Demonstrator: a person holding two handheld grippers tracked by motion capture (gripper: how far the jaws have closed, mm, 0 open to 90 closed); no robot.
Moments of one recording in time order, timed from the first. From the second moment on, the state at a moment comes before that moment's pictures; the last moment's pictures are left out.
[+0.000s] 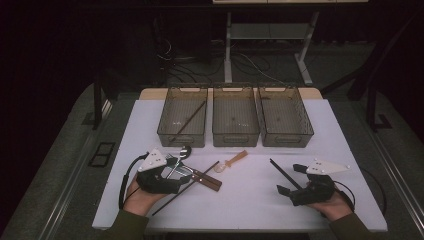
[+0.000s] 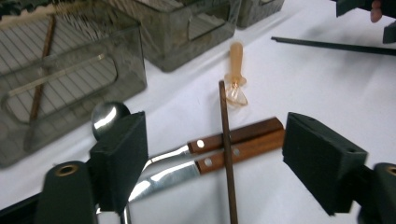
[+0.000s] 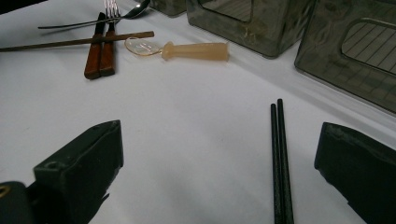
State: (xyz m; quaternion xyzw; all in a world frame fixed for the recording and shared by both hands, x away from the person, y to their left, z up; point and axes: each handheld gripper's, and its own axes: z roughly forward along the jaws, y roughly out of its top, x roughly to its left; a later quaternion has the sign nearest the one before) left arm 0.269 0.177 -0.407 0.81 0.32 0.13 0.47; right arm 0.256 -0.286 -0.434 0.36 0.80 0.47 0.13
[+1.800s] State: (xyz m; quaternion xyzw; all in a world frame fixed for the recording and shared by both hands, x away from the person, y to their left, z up) left arm 0.282 0.156 -0.444 0.88 0.29 0.06 0.36; right arm 0.255 -0.285 -0.434 0.36 0.80 0.46 0.13
